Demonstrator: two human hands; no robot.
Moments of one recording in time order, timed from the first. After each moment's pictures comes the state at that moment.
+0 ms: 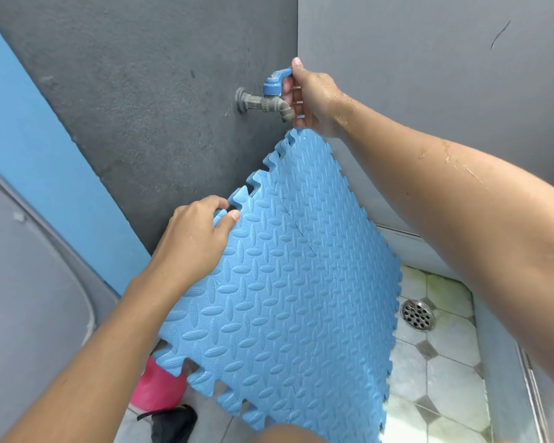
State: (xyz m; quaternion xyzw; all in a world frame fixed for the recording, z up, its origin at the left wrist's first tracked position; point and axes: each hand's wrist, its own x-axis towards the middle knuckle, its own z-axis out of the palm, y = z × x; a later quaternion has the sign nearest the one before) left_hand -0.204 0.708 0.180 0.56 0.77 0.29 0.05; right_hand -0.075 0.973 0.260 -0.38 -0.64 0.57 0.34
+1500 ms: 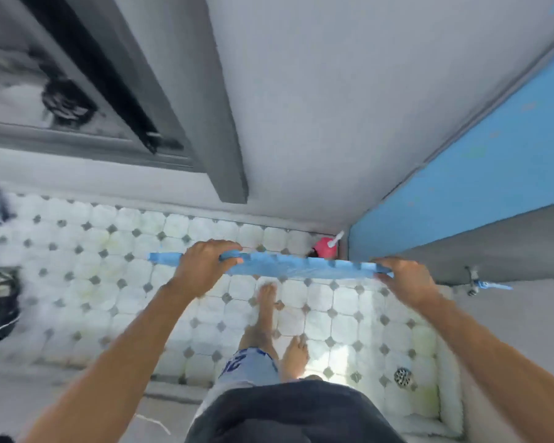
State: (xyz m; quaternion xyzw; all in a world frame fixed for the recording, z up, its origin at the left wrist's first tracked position) left_hand -0.126 0.210 0.585 0.04 0.94 0.30 0.18; right_hand -0.110 0.633 0.581 -0.04 -0.96 0.11 -0.24
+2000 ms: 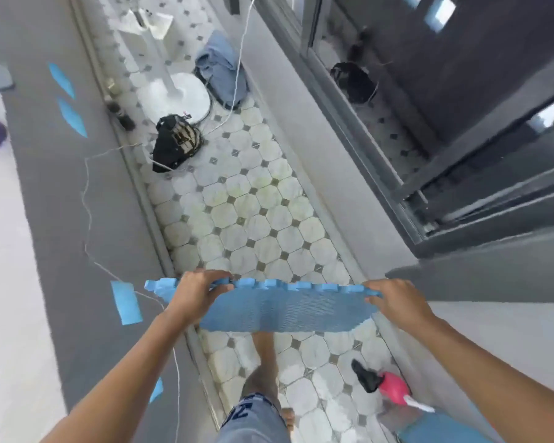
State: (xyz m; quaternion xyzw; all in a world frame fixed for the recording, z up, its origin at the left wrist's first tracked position) left_hand 0.115 -0.055 0.515 -0.43 0.83 0.35 0.01; right_hand -0.244 0.175 0.569 0.44 -0.84 -0.04 -0.32
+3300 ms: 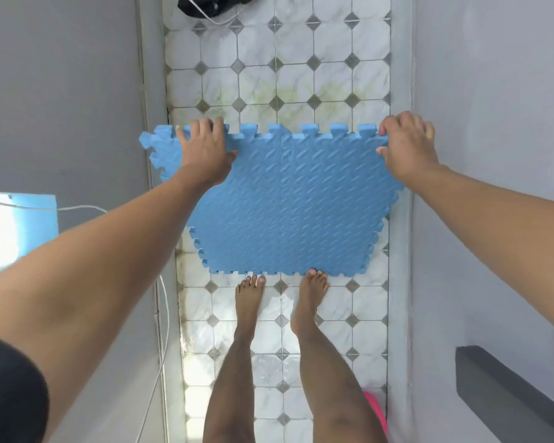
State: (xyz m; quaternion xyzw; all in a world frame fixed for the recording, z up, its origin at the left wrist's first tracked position) left_hand 0.008 -0.247 0.200 -0.66 0.72 0.16 0.17; right_hand -0.377 -0.209 0.189 0.67 -0.72 -0.05 -0.18
